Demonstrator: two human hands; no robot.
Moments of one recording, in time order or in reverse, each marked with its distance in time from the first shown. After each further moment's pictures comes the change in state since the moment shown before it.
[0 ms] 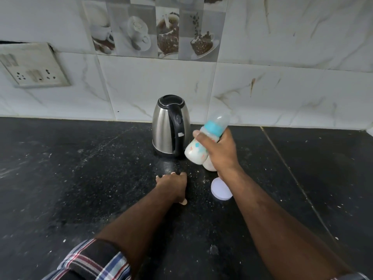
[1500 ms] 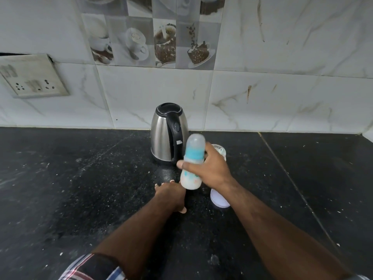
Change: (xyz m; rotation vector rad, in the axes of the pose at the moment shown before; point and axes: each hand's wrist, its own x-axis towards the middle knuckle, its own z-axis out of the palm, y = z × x) left_hand 0.001 -0.001 0.003 -0.030 0.025 -0.013; right_hand -0.008 0.015 0.005 -0.290 -0.188 -0.061
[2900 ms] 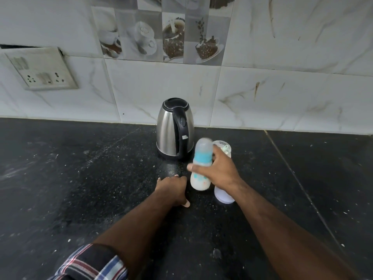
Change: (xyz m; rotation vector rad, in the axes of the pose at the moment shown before) left_hand -0.010 -0.010 0.001 -0.040 0.063 0.033; right_hand -0.008 0.018 -0.006 -0.016 -0.021 0.044
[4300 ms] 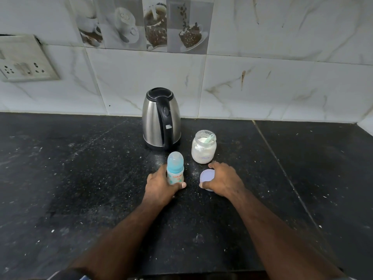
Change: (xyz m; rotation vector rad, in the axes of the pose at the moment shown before) left_hand -0.020 0.016 0.049 -0.760 0.443 -0.137; right_hand -0.020 0.071 -0.035 -0.729 -0.178 0.250
